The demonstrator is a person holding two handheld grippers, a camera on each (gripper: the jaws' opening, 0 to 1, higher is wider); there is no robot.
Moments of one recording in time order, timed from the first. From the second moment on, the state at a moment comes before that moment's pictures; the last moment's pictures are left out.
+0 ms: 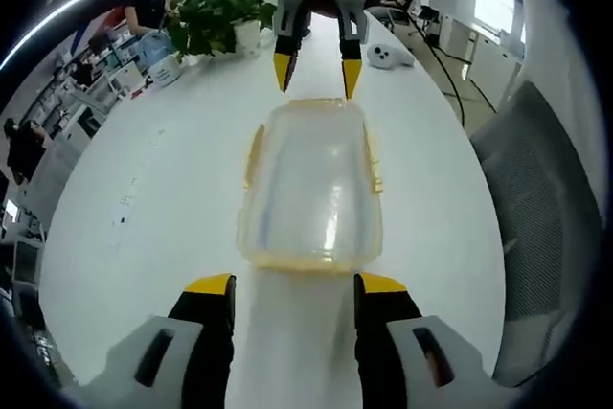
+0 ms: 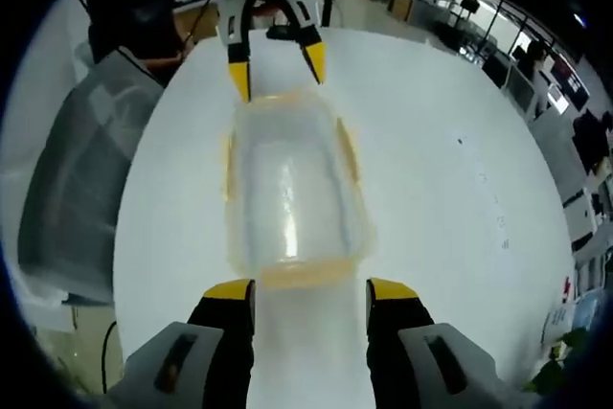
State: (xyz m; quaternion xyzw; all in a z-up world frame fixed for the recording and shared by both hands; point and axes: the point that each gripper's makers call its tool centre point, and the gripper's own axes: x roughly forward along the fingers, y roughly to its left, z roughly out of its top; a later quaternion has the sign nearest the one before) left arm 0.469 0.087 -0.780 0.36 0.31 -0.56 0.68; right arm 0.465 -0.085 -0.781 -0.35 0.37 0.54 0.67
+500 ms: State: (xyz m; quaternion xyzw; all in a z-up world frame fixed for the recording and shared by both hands) left arm 0.479 0.082 -0.763 0.31 0.33 -0.48 0.75; right arm 0.475 -0.065 -0.772 -0.24 0.40 0.48 0.74
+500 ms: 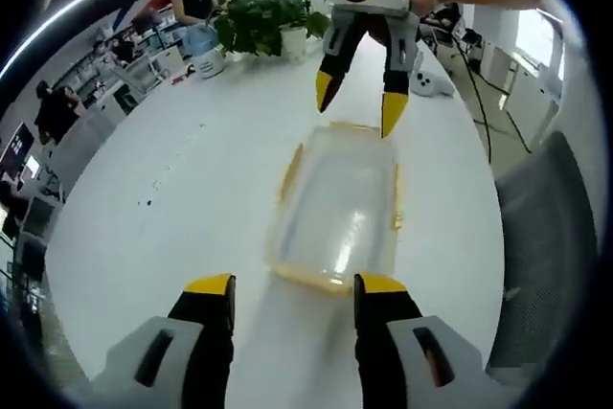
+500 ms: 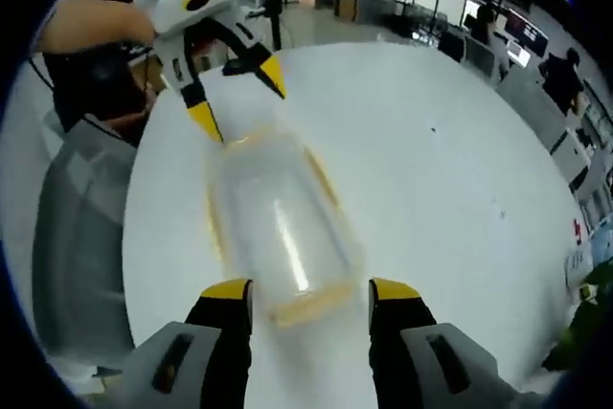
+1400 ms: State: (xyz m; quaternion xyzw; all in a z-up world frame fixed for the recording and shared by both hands) left arm 0.469 0.074 -0.785 0.09 0.44 -0.32 0.84; right arm 0.475 -0.069 -0.789 -0.07 0.49 0.31 0.81
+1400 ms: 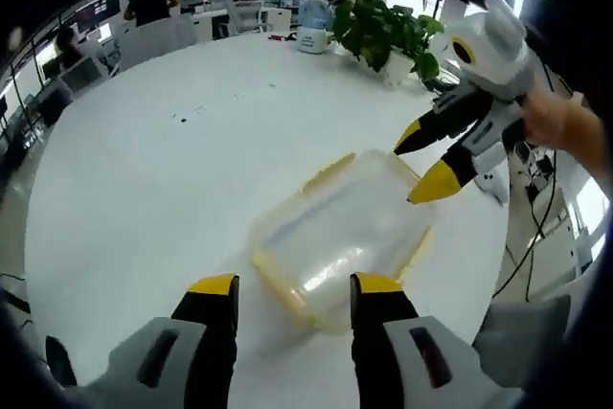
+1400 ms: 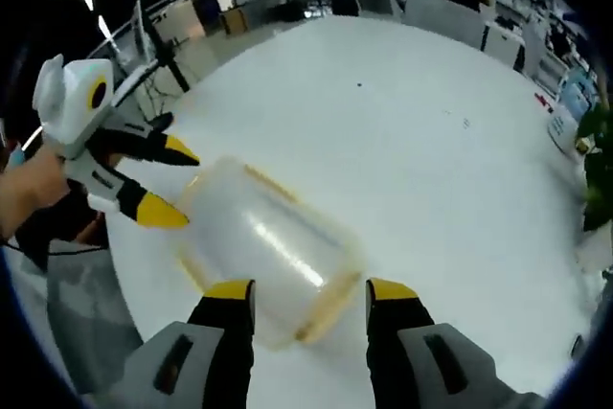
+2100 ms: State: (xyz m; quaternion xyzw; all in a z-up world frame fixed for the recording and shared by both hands) left arm 0.463 0.065 -0.795 -0.06 0.49 -0.28 0.82; right arm 0.472 -0.066 -0.799 0.05 0.52 0.27 0.80
